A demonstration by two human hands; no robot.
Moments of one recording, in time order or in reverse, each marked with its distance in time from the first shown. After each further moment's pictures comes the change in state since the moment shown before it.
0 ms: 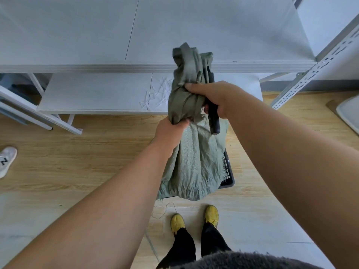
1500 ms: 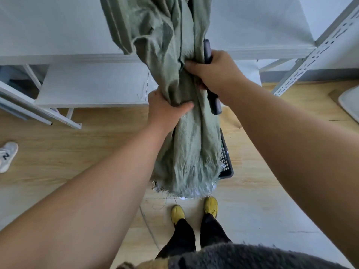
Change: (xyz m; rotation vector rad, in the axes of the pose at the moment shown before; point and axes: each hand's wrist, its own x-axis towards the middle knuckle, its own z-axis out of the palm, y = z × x) left_hand -0.008 0.015 0.001 0.109 0.135 0.312; right_hand -0.022 0.006 -0.010 -0.197 0.110 -0.515
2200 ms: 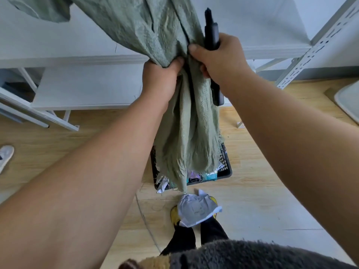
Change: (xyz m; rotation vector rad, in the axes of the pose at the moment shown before) left_hand 0.028 0.066 -0.003 -0.253 0.126 0.058; right_hand 0.012 -0.013 -0.012 0.067 0.194 -0.090
